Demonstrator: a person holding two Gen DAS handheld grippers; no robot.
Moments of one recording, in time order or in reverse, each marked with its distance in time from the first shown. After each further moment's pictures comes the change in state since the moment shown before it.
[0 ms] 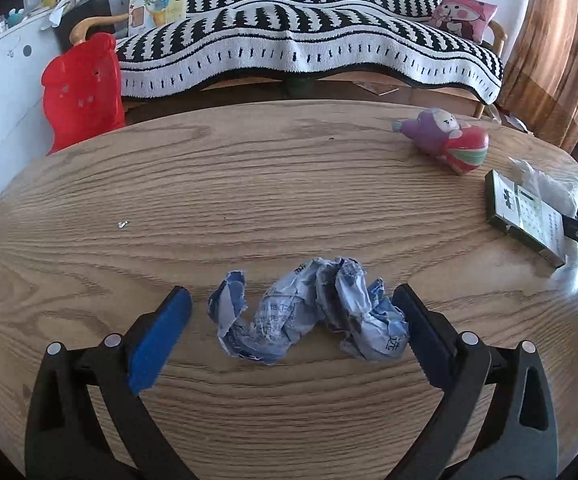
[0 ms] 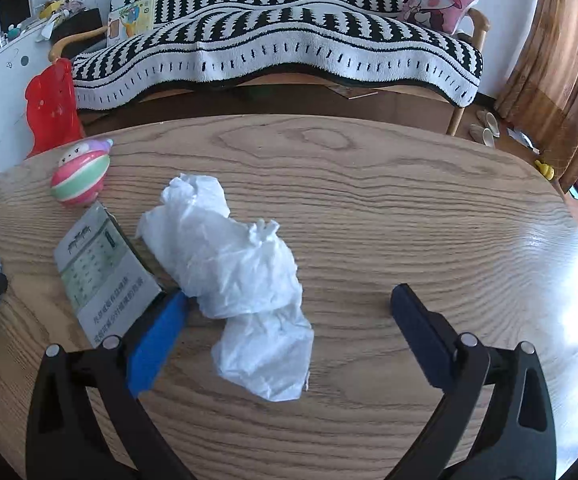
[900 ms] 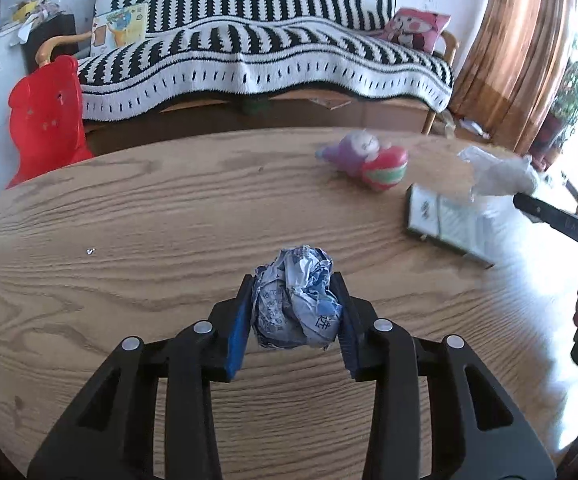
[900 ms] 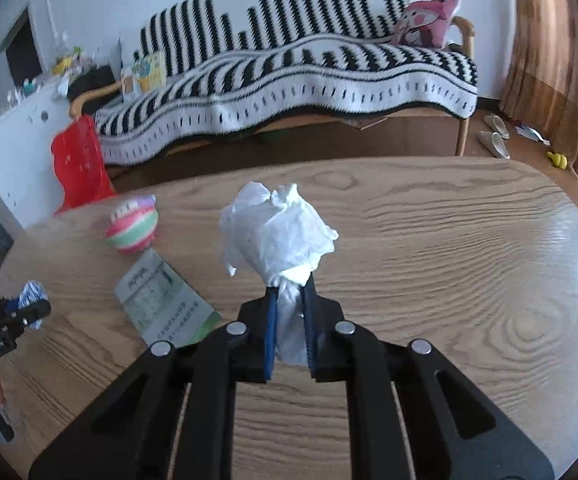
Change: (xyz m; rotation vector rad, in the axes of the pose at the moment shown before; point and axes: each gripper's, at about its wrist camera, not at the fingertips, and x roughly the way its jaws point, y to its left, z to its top) left arm -0.038 -0.023 0.007 0.045 -0.065 -0.170; right arm -0.055 -0.012 -0.007 0.125 -0.162 0.125
